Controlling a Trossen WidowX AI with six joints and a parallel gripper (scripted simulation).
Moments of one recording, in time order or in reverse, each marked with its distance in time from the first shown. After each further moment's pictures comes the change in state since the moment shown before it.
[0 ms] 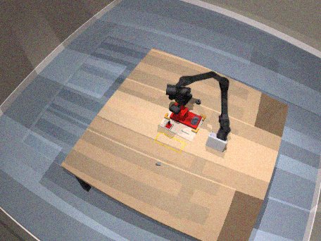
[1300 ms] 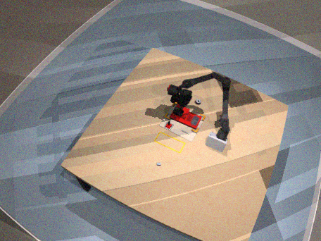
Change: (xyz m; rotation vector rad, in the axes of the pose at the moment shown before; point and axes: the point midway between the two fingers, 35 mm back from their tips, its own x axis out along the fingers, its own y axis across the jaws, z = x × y) arm 0.049 -0.032 0.001 -0.152 -0.001 -0.011
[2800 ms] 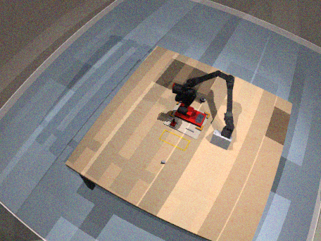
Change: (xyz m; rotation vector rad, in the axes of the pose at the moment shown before) arm 0.009 0.000 0.001 0.000 -0.001 0.000
